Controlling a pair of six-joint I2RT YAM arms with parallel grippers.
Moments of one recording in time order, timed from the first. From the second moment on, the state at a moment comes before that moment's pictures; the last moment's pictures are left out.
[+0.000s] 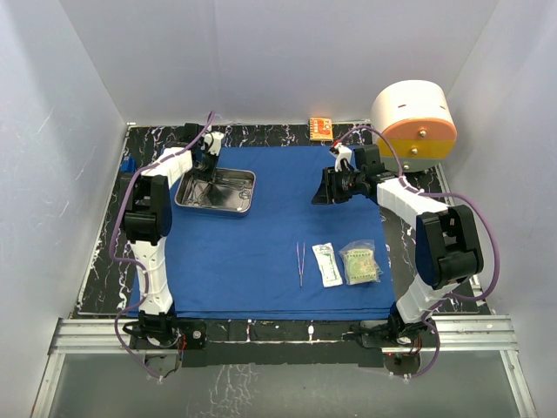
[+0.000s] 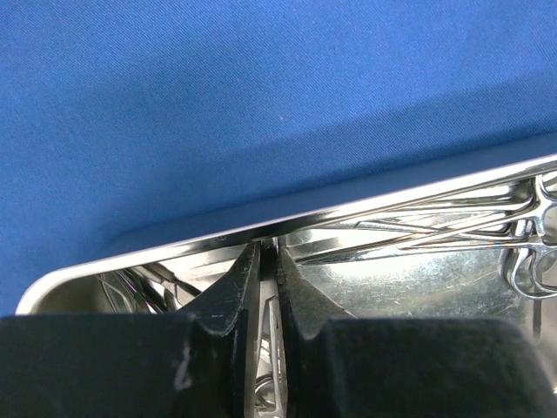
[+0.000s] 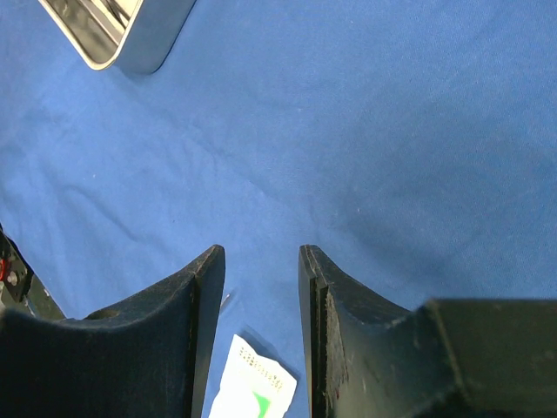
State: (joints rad) left arm -0.13 2.17 1.65 -0.55 0.12 0.23; right arm 0.22 1.67 1.09 -0.23 -0.65 0.11
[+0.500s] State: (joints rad) left arm -0.13 2.02 1.61 -0.56 0.14 0.20; right arm 0.22 1.60 1.08 -0.23 -0.62 0.10
